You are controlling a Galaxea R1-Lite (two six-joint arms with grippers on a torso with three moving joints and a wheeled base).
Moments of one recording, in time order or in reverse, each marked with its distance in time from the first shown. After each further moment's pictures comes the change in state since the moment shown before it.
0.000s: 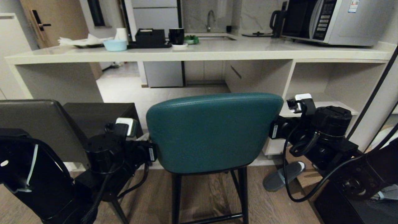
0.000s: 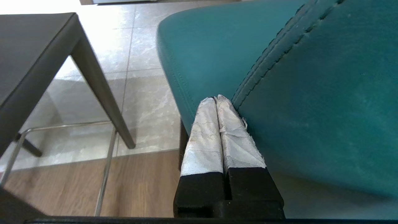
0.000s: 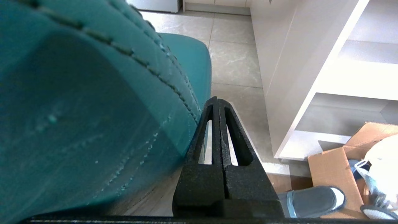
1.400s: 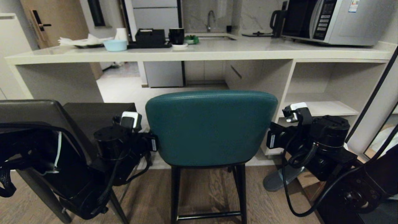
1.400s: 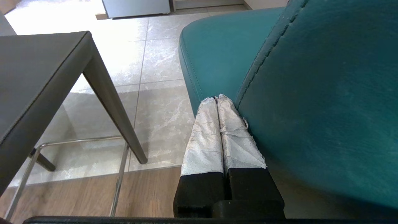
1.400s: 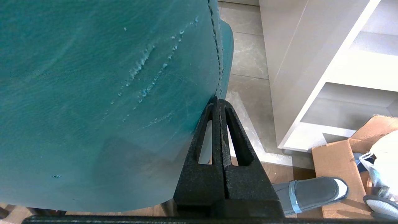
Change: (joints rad) left arm 0.088 0.107 -0.143 0.013 -0.005 0.062; right arm 0.044 -0.014 0.090 -0.059 -0.018 -0.014
